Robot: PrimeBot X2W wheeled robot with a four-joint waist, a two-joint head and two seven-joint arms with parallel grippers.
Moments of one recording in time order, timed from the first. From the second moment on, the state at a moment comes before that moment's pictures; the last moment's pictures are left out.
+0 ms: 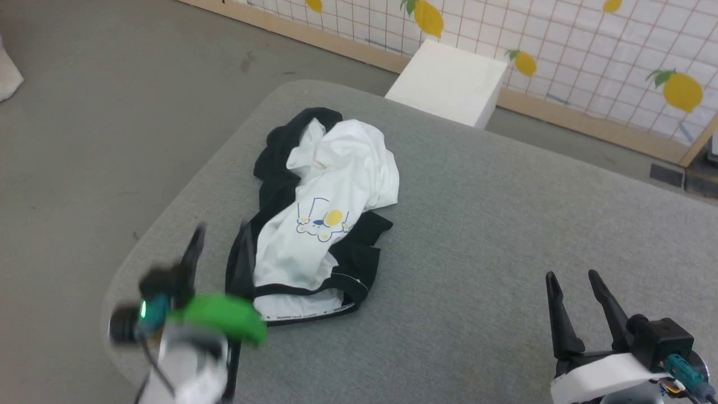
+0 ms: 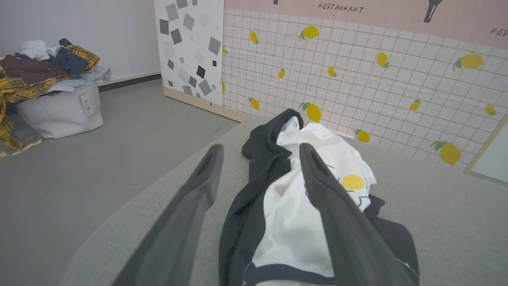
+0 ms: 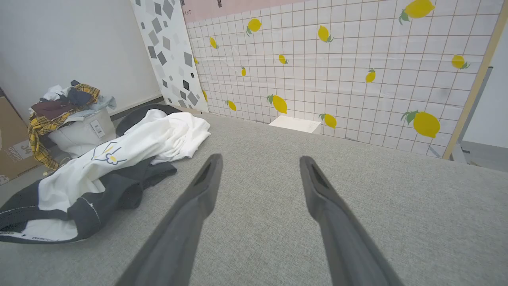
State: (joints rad) left arm -0.14 0.06 -0.05 0.22 -0.19 -0.03 -0.22; right arm 0.06 -0.05 -0.03 0.13 0.16 0.13 -0.23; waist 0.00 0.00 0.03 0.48
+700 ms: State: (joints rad) left arm -0.85 0.13 -0.17 0.80 -0.39 -0.08 0.78; right arm 0.02 -0.05 -0.05 -0.02 0.07 0.13 -0.11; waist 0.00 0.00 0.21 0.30
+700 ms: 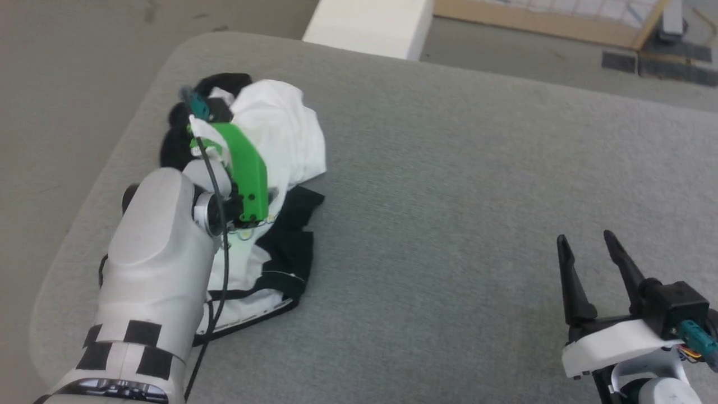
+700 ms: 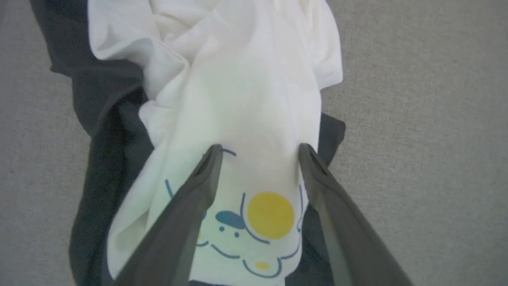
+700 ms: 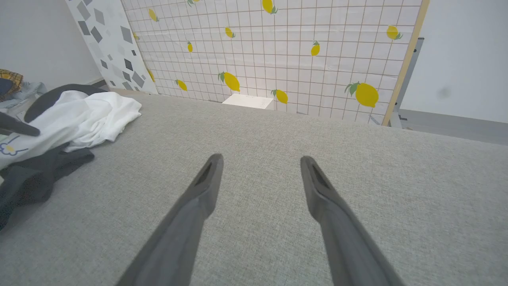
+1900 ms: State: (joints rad) left arm -1.10 0.28 -0.22 0.71 -0.32 -0.12 -0.03; right arm 0.01 -0.05 -0.05 0.08 0.16 0.13 -0.18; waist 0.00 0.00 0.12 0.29
